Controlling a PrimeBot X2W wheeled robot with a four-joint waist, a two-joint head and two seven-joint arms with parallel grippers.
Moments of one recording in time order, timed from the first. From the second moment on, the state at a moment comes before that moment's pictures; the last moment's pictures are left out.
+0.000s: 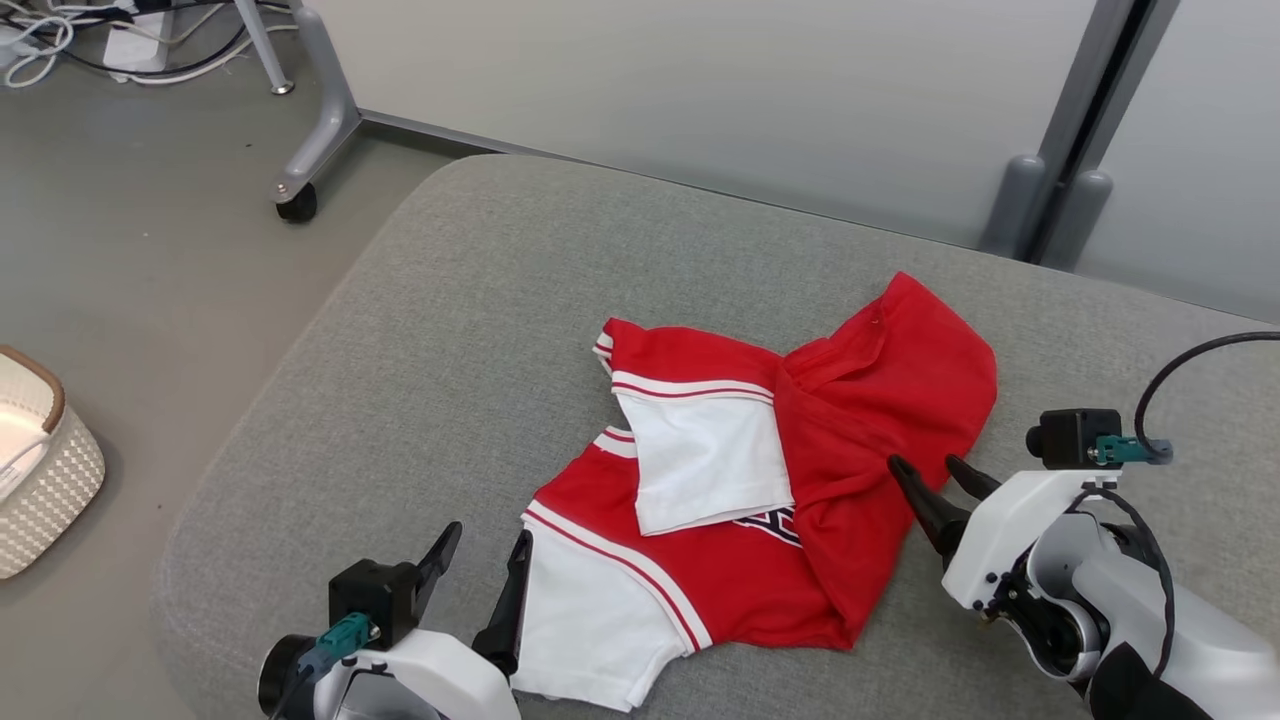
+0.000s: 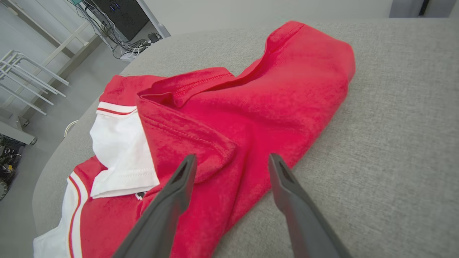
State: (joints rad) left arm -0.11 0.22 -0.50 0.23 -0.53 0.13 -0.09; right arm -0.63 -0.35 0.98 0.76 1.24 0.13 -0.11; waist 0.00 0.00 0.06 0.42
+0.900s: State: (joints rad) left arm -0.12 0.22 -0.51 0.25 -0.55 0.14 -0.10; right arm -0.69 -0.35 1.06 0.80 1.27 0.13 -0.20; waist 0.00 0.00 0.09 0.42
